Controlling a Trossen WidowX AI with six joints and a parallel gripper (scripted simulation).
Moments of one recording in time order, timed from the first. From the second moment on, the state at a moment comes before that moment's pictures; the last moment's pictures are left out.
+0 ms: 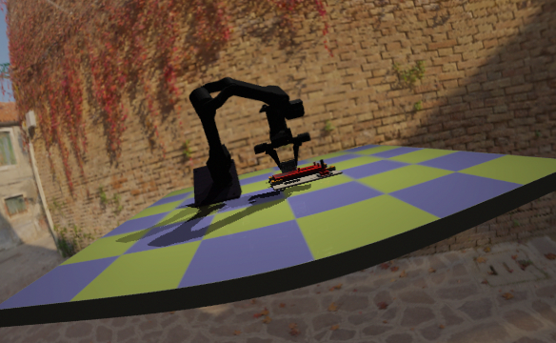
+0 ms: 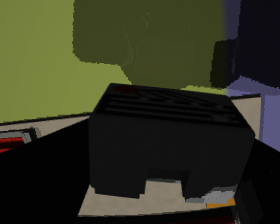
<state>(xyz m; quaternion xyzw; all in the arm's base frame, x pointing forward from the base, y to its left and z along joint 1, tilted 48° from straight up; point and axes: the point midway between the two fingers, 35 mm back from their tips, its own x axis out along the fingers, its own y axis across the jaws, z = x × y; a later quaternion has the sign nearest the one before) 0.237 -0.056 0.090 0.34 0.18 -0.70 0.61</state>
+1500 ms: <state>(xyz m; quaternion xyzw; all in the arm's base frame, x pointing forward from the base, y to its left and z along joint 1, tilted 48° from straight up) 0.237 -0.011 0.134 0.15 0.36 -0.63 0.67</state>
